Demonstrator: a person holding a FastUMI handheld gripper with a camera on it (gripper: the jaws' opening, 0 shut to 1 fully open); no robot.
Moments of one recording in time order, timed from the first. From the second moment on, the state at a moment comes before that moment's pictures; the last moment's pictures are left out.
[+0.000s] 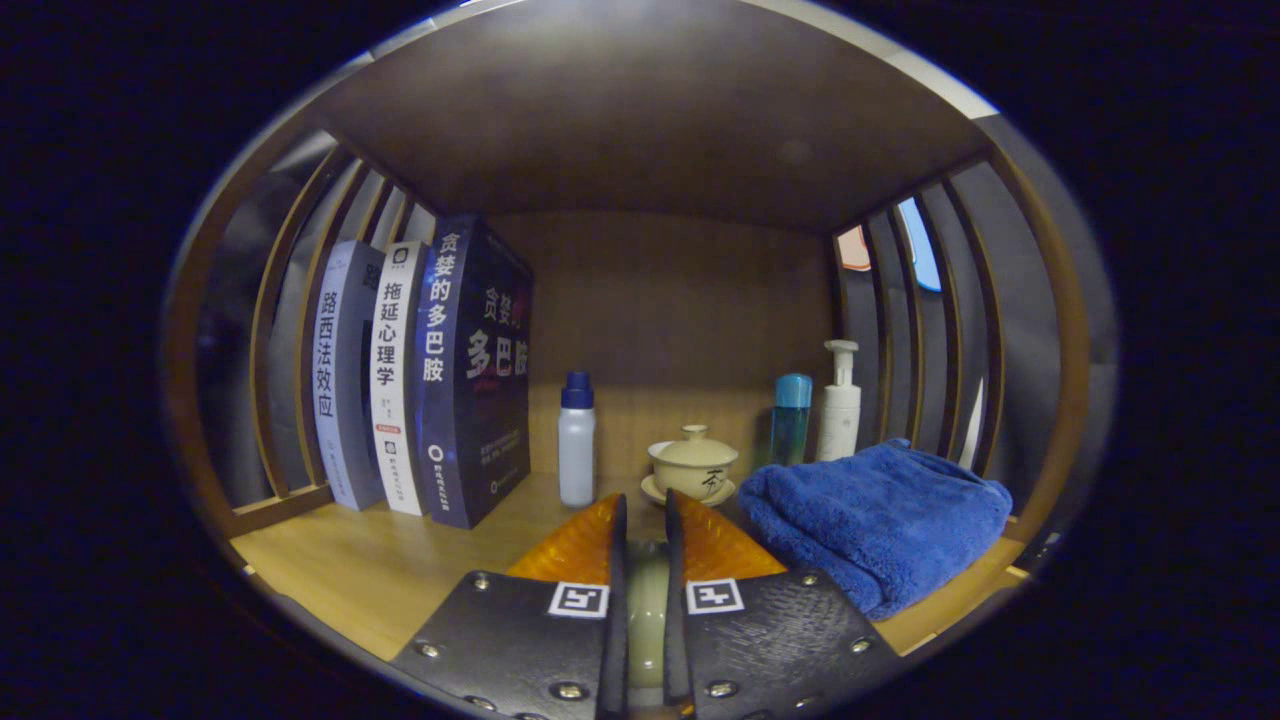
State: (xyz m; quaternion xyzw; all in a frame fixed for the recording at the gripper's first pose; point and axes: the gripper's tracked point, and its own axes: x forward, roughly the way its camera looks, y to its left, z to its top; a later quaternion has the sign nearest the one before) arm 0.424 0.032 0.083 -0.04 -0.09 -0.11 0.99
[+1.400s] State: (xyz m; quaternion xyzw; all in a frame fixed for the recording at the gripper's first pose) arm 0.402 0.059 0.121 -0.15 -0.16 -0.12 0.97
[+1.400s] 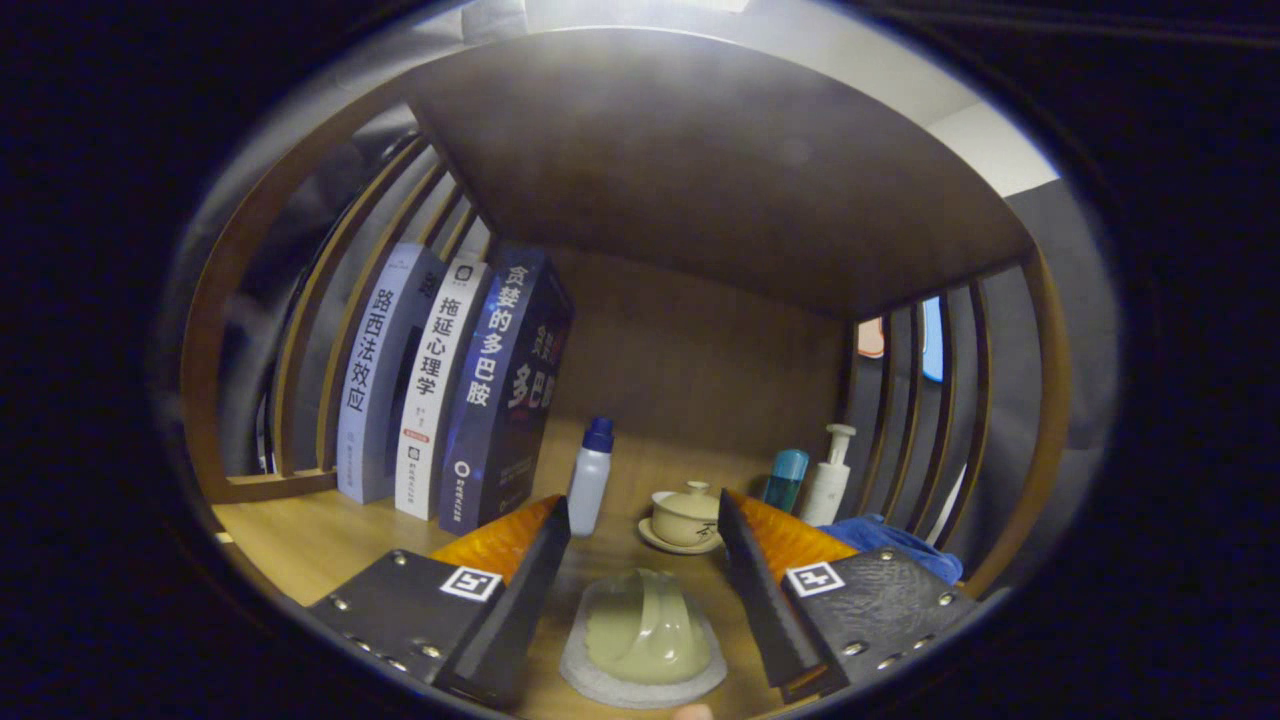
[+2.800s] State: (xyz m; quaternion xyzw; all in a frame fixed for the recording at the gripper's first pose) arm 0.118 0.092 0.060 -0.09 -0.09 -0.02 0.99
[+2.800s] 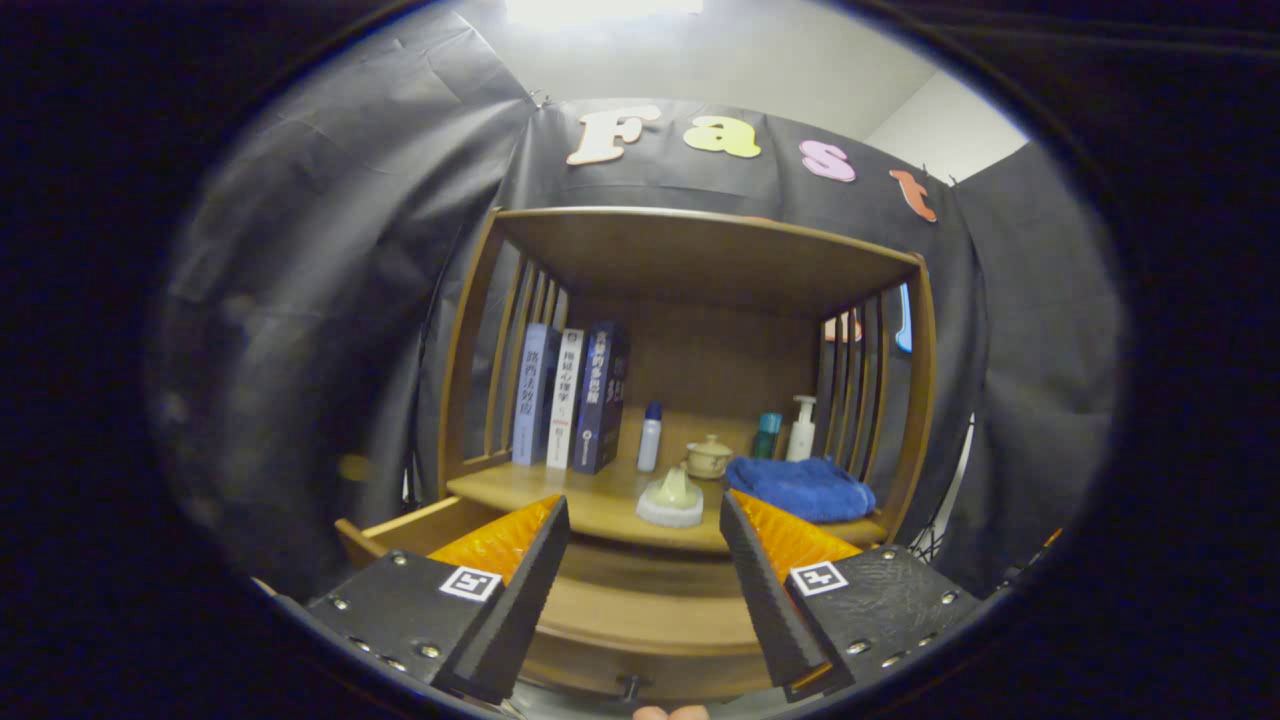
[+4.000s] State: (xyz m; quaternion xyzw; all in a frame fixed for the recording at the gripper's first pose) arm 0.105 0.071 -0.035 -0.01 -0.01 -0.06 1.00
